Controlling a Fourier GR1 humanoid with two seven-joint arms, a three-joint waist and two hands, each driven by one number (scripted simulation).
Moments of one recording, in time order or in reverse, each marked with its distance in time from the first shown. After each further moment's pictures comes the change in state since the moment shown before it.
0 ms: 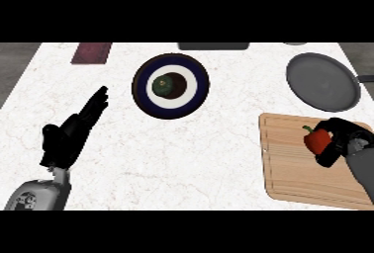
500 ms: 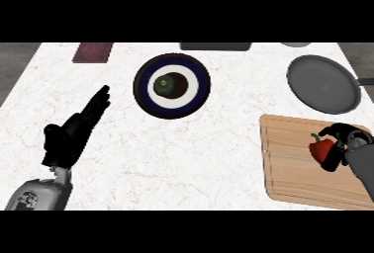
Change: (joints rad) left arm -0.007 0.010 -0.025 -0.005 0.013 0.020 0.003; right arm -0.049 0.006 0.003 0.166 -0.067 0.056 0.089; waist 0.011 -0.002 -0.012
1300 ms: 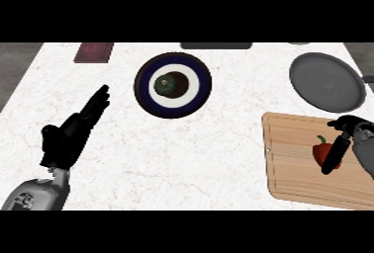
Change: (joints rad) left arm -0.002 0.051 -0.049 -0.017 0.048 0.053 0.005; right arm -0.038 -0.054 0.038 -0.038 -0.141 -0.036 0.135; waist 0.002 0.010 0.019
